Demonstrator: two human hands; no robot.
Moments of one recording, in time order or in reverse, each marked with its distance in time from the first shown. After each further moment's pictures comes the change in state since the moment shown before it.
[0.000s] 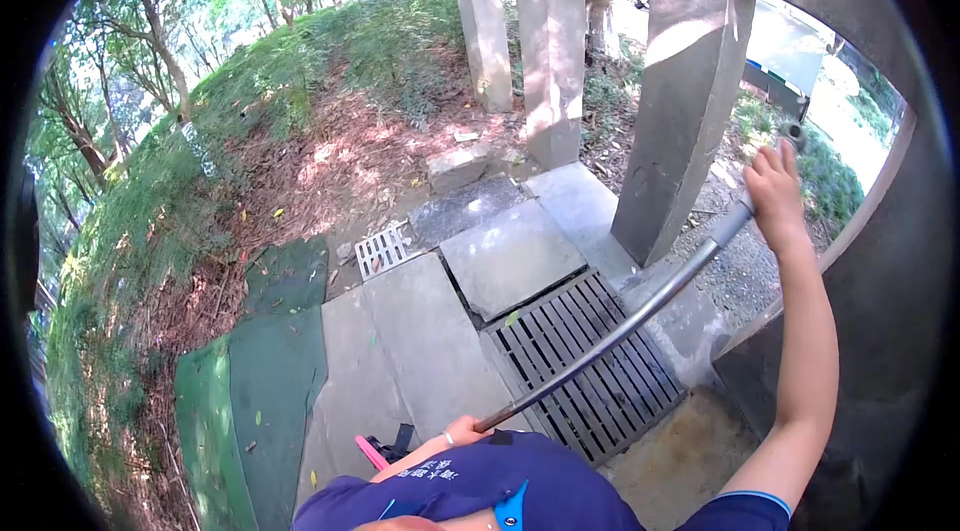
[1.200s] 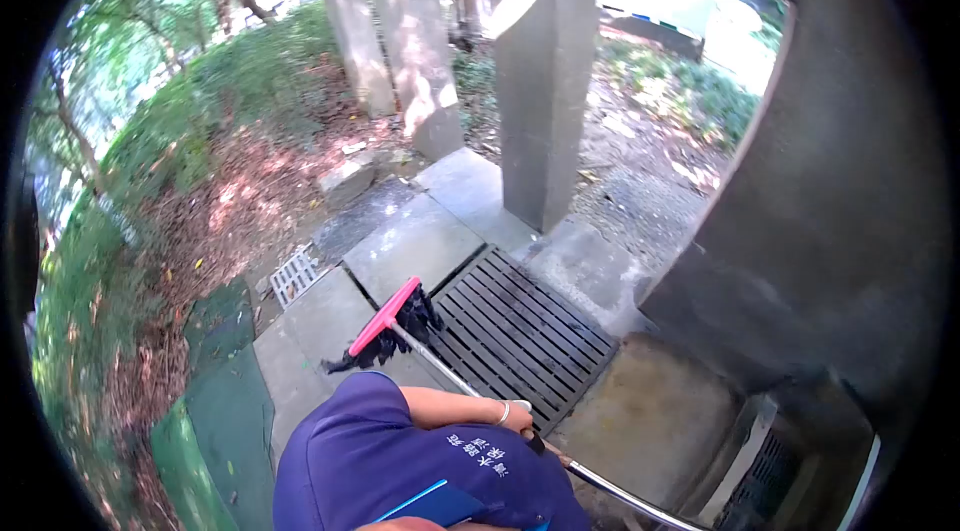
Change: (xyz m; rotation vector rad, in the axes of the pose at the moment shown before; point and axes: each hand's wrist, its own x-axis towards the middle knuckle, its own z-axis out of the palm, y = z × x) left_hand 0.087 0.267 0.222 0.852 -0.932 0.892; right_hand -0.840 0.105 -0.366 -0.519 -0.829 0.922
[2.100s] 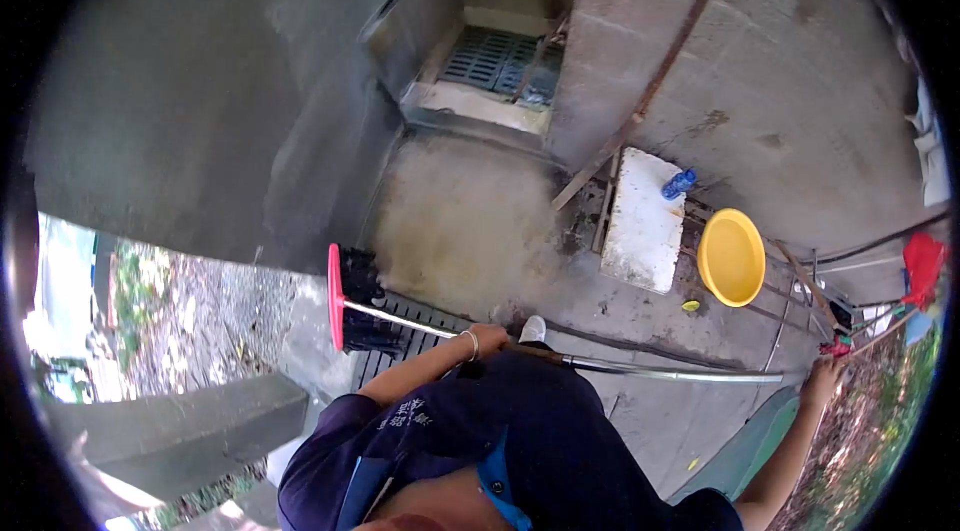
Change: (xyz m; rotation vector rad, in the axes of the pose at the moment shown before) left_hand 0.262 0.143 0.016 0.727 -0.924 0.901; right_hand -0.546 -0.412 -0.442 -0.730 -1.212 1.269
